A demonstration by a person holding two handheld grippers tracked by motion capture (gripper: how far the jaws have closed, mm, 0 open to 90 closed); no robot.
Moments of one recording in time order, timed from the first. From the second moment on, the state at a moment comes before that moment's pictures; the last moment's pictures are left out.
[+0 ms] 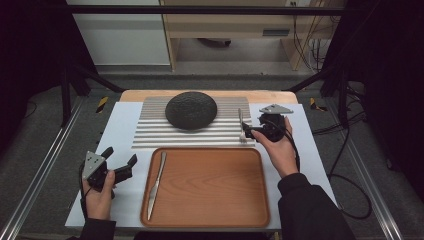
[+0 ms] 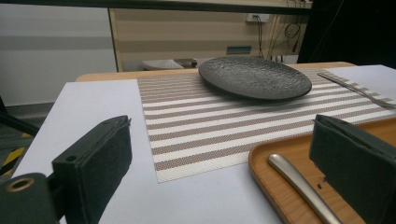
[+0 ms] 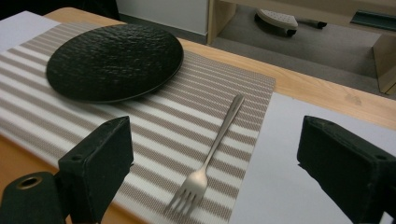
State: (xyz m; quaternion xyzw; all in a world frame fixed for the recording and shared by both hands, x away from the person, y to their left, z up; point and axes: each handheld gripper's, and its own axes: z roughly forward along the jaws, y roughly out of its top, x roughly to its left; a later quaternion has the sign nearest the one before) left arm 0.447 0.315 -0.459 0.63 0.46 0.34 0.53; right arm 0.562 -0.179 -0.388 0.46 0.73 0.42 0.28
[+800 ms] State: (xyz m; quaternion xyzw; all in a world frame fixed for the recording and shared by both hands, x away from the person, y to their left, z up) left arm 0.431 0.334 -0.455 0.61 0.47 0.35 0.53; right arm 0.625 -0.161 -0.446 0.49 0.74 0.38 0.25
